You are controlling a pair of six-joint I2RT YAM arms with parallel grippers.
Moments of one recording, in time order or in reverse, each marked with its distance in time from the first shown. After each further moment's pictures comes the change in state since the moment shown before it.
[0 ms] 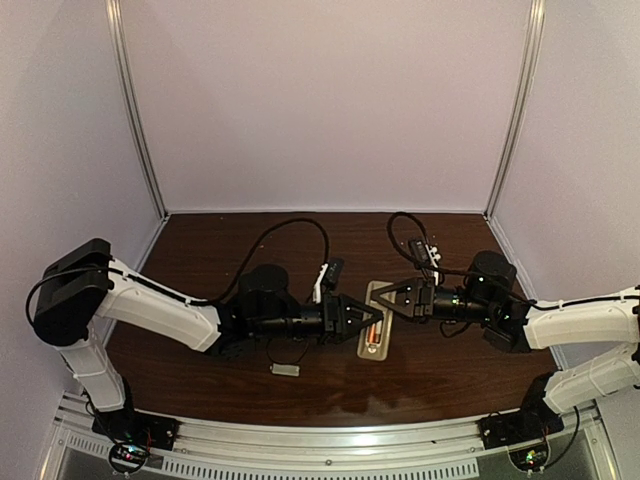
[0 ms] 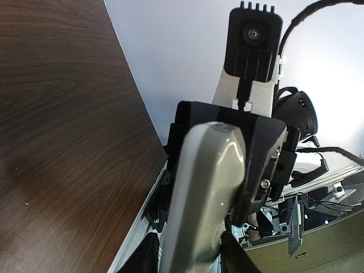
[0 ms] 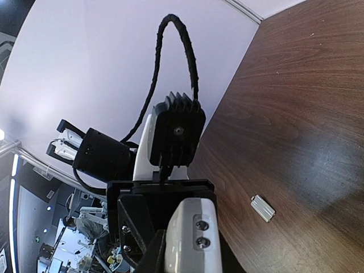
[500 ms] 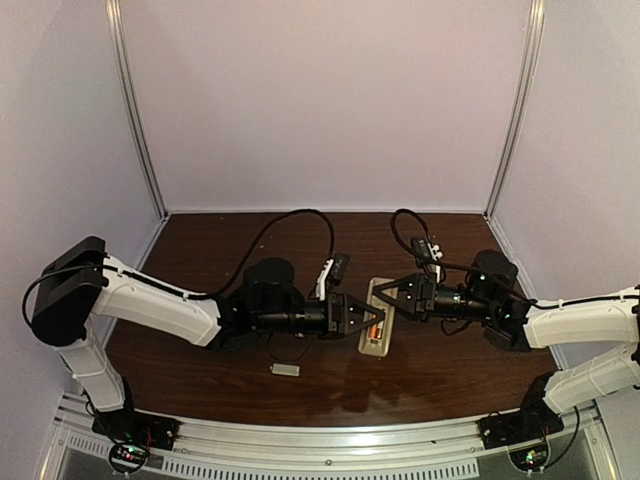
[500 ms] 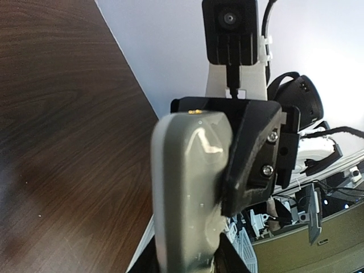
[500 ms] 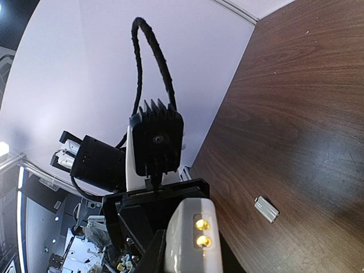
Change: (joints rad) left arm 0.004 -0.005 0.038 -0.093 0.014 0.125; right arm -0.013 0.003 0.000 0.016 0.003 0.070
